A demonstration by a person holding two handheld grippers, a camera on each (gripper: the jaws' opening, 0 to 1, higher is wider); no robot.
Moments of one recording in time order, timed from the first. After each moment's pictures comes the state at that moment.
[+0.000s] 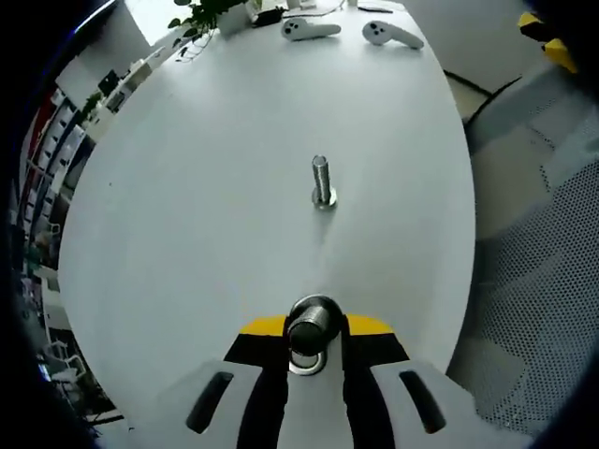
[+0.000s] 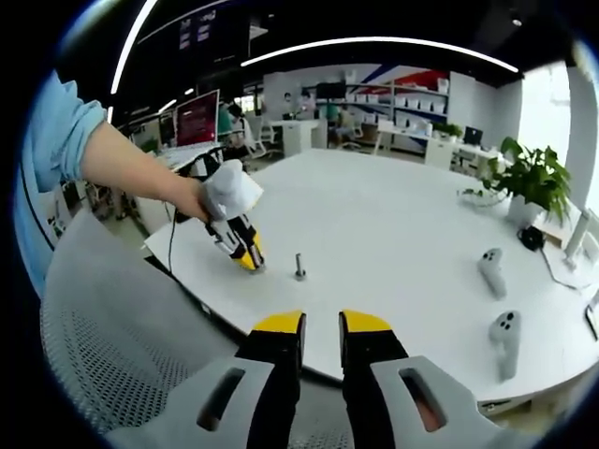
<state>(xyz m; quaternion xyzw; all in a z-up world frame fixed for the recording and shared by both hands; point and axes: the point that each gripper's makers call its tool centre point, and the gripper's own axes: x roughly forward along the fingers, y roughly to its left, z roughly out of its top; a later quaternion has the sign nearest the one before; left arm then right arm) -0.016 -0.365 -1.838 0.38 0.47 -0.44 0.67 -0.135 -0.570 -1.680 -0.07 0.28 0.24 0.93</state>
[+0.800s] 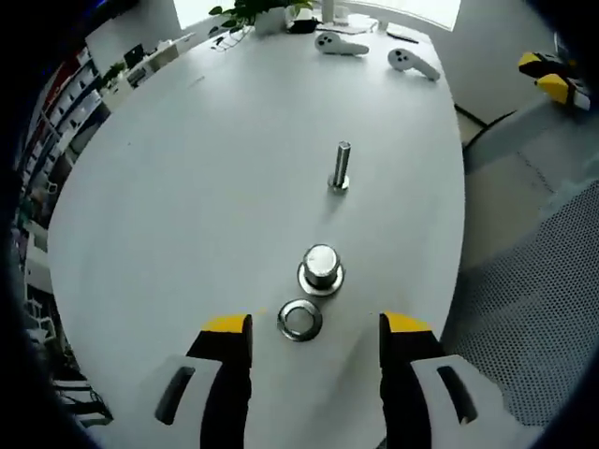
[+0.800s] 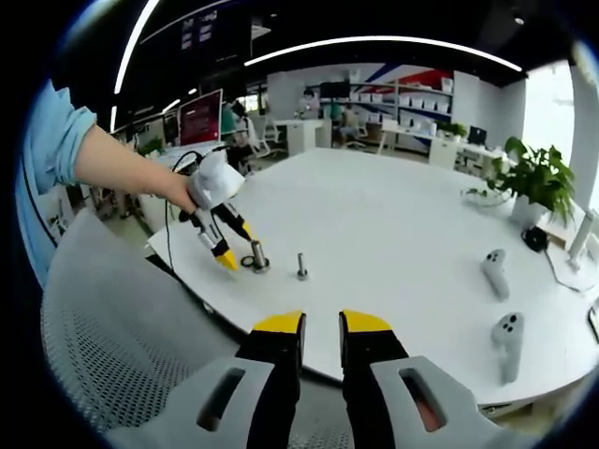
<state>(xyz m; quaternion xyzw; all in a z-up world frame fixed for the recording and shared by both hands) -0.033 -0.318 -1.815 0.29 0.48 -0.42 0.72 -0.134 -0.569 -1.681 -0.07 0.28 0.25 0.92</state>
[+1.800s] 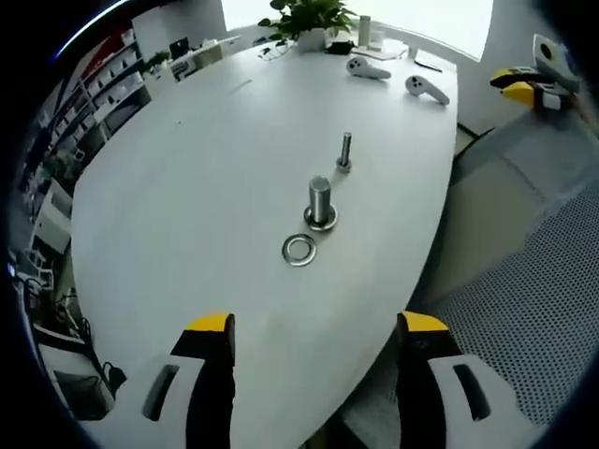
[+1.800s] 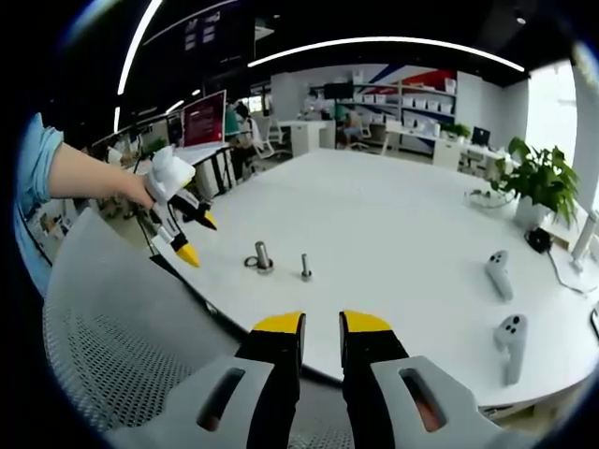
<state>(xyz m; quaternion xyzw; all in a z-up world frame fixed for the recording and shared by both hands) -0.074 -0.280 -1.790 0.24 0.46 -0.37 0.77 -0.134 -0.568 -1.680 -0.06 0.28 0.26 0.92</state>
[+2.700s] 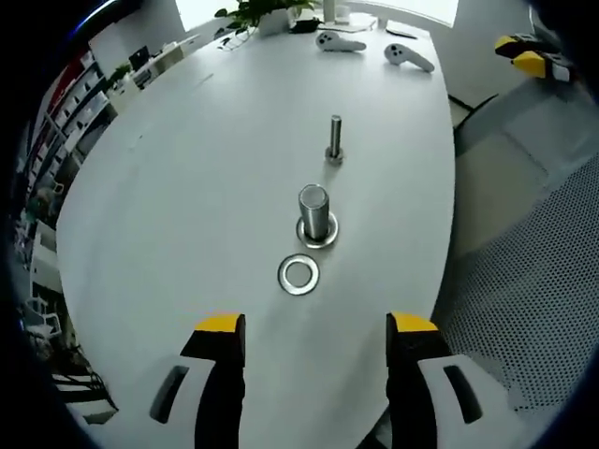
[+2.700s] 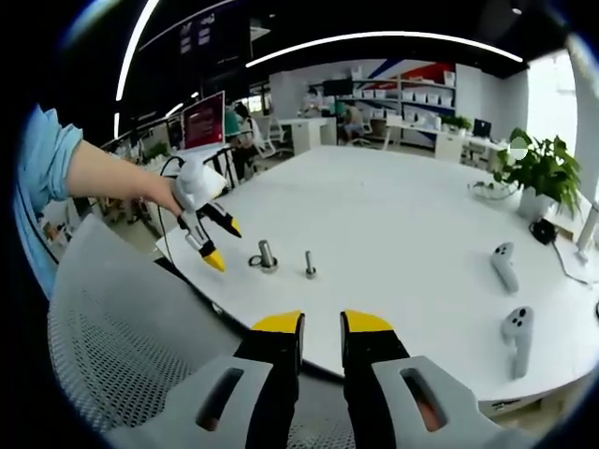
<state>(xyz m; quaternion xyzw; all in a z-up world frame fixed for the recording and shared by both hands) -0.046 -0.304 -1.818 0.30 0.47 -0.42 0.71 -0.136 -0.567 -1.682 -0.05 0.29 0.26 0.92</state>
